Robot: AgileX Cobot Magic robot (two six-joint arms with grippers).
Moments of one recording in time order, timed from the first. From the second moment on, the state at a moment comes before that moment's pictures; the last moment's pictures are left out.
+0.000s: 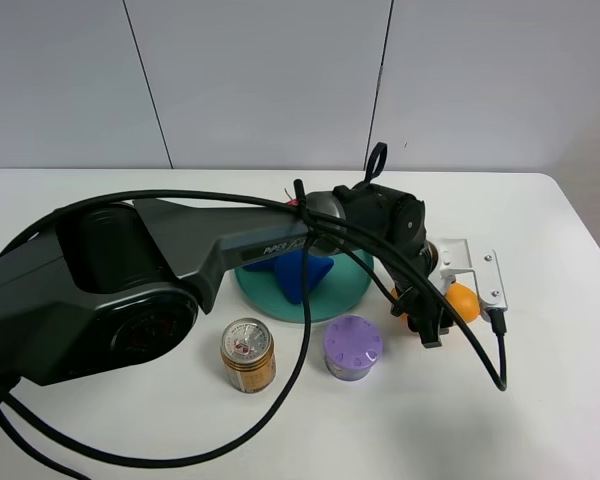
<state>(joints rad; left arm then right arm) -0.96 2.52 -2.04 -0.30 0.64 0.89 0.06 0.00 -0.50 -0.04 1.06 0.08</state>
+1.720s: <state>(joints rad) 0.09 1.20 -1.76 0.11 1.21 0.47 0.06 0.00 -0.50 -0.04 1.06 0.08</state>
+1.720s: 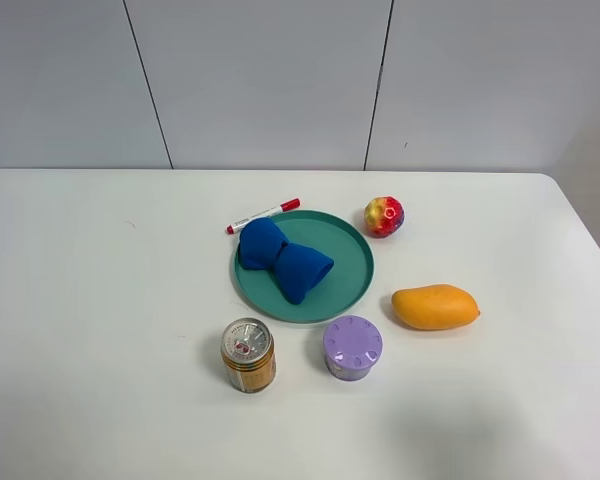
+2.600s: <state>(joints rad) 0.21 0.10 -0.90 0.02 1.14 0.16 0.06 0.00 -0.50 -0.04 1.06 0.08</state>
